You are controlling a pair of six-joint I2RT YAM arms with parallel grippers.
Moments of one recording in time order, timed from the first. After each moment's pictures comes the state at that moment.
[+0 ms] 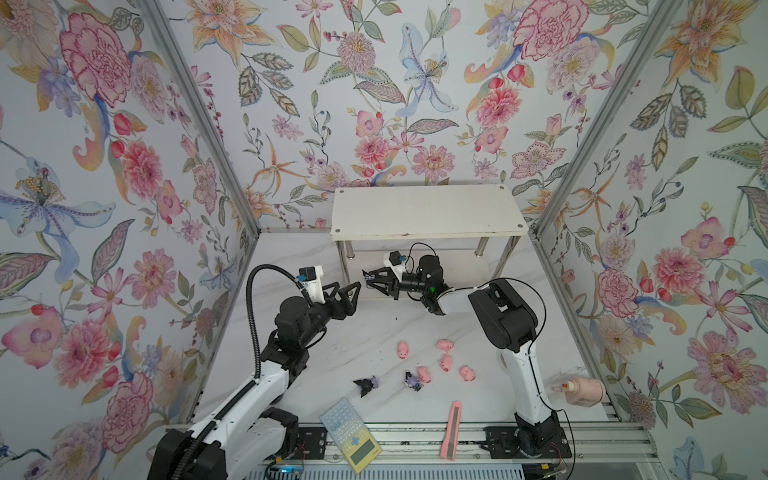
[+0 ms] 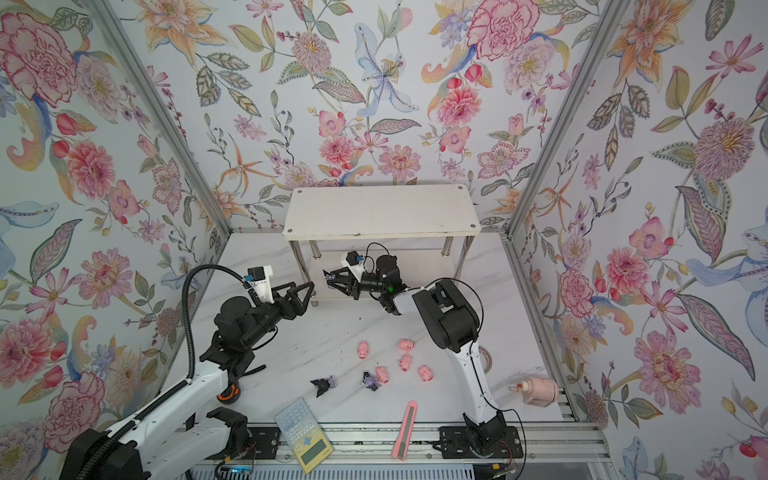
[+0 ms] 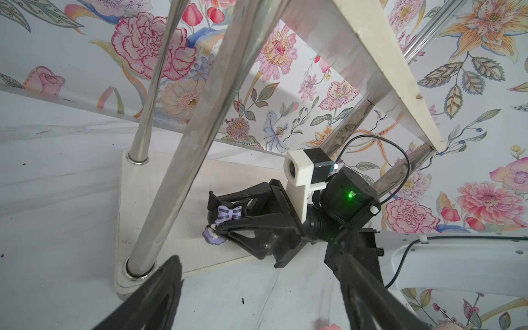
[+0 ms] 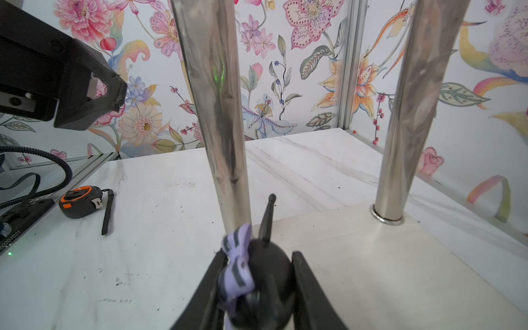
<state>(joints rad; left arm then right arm) -0.33 0.99 0.46 0.42 0.23 -0.55 0.58 2.28 1.35 0.90 -0.88 0.03</state>
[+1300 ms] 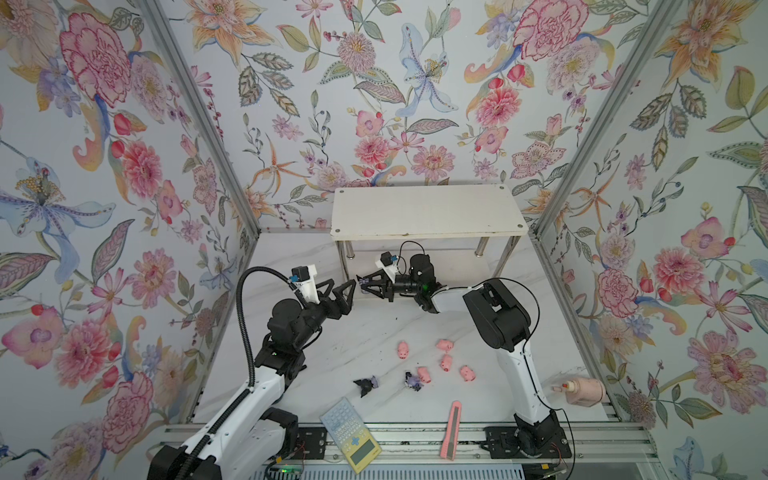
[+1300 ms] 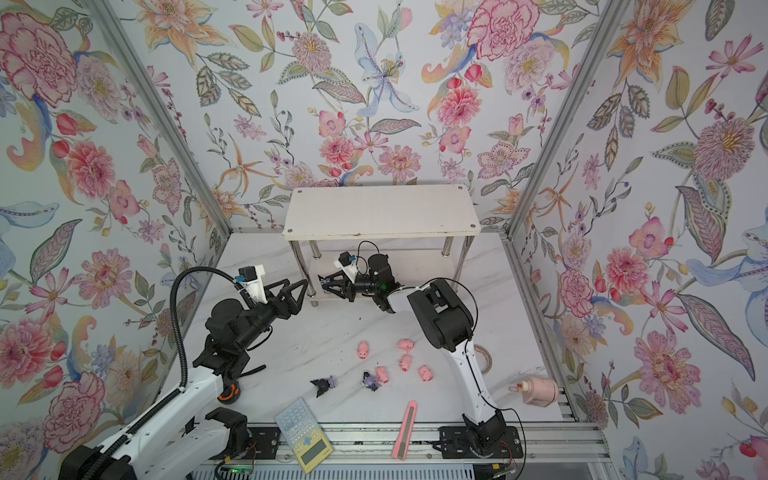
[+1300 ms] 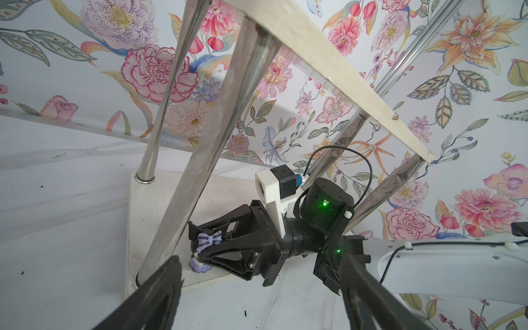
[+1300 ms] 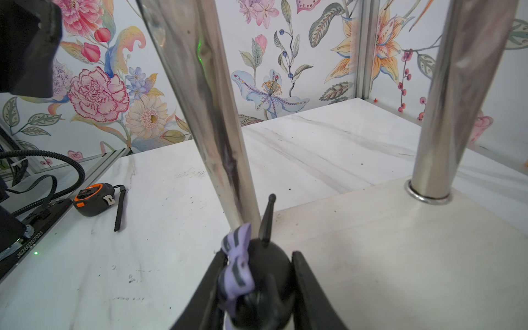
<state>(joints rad) -0.31 0.92 0.46 0.42 0.23 -0.53 0.61 2.32 1.42 0.76 -0.88 0.05</state>
